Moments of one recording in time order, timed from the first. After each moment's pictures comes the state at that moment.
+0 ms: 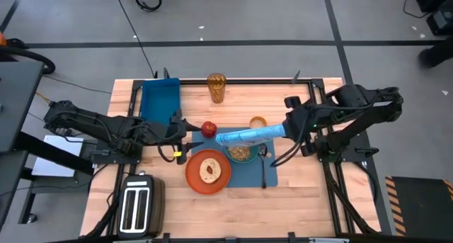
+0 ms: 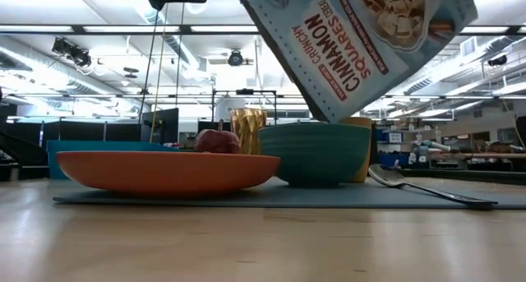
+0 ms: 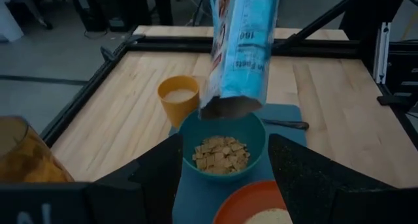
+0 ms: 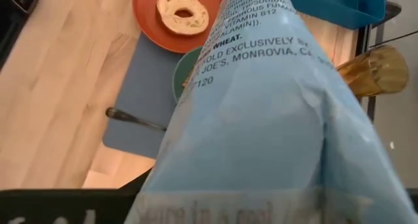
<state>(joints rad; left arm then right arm) -0.24 1.05 0.89 -0.25 -0.40 -0.13 0.30 1.36 1.80 -1.47 0.22 -0.10</state>
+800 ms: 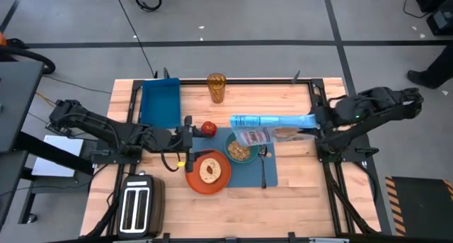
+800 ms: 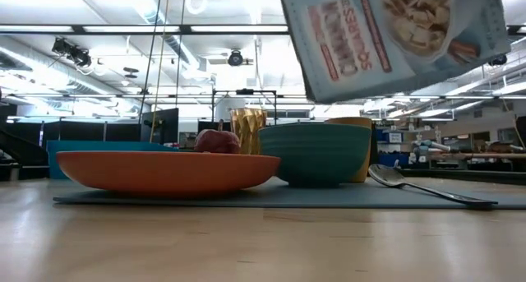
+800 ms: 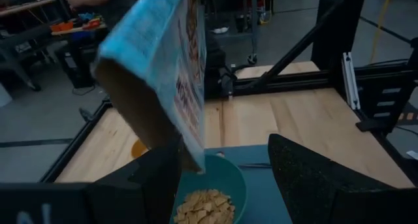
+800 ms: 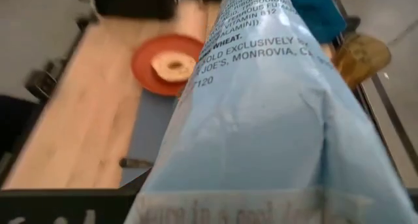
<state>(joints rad) -0.30 1.16 0.89 0.05 -0.40 0.04 0.31 0.79 1.21 -1.07 0.24 0.10</state>
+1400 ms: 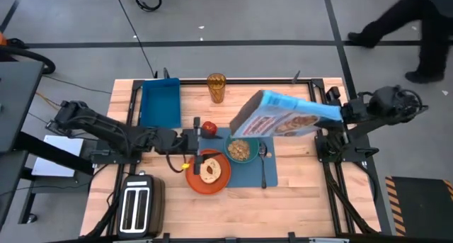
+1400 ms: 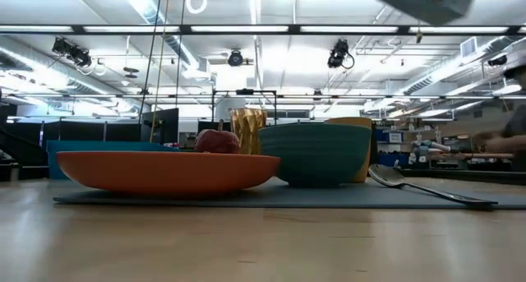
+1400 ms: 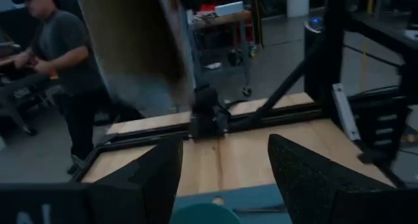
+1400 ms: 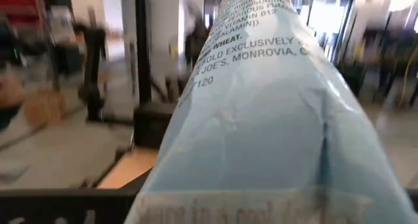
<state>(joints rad) -0.29 1.26 0.89 0.31 -0.35 0.15 0.35 0.37 0.90 -0.55 0.20 -0.08</state>
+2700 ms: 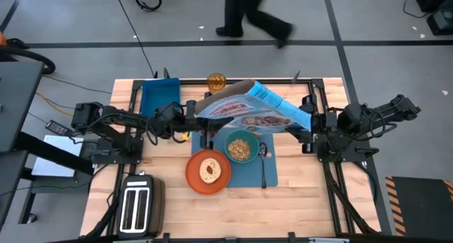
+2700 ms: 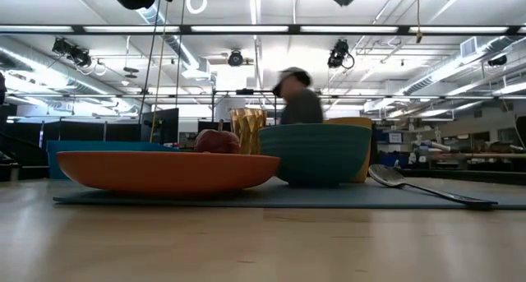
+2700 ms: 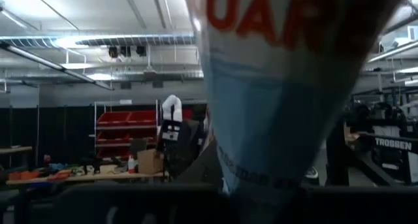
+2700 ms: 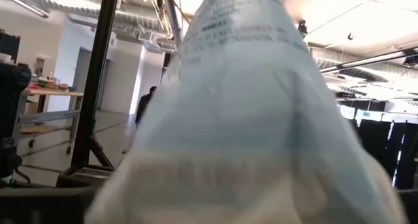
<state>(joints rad) 0.00 1.49 0.89 1.11 0.05 0.00 0.31 0.64 0.56 0.44 0.29 -0.33</state>
